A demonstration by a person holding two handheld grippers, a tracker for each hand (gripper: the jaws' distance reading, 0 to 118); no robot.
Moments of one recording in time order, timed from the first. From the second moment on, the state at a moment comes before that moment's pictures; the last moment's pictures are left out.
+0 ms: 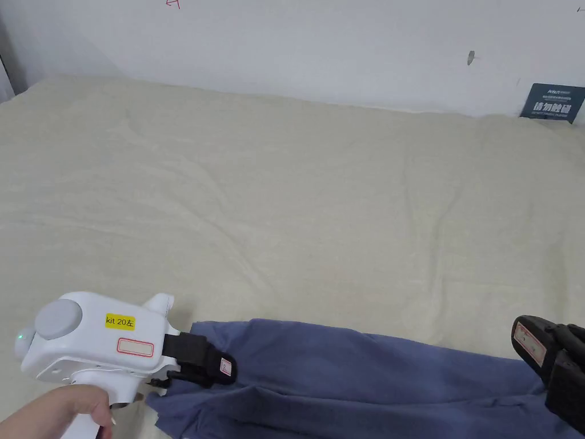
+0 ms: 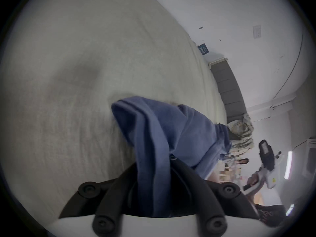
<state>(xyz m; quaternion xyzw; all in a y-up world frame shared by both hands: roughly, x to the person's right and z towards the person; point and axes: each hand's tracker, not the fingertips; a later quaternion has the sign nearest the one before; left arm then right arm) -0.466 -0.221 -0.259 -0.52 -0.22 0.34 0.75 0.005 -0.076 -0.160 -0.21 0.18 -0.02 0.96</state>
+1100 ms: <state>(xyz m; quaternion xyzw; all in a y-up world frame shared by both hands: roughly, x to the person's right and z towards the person) -0.286 -0.135 -0.299 -0.60 -0.25 0.07 0.76 0.057 -0.077 -0.140 -0.20 0.17 -0.10 0.96</state>
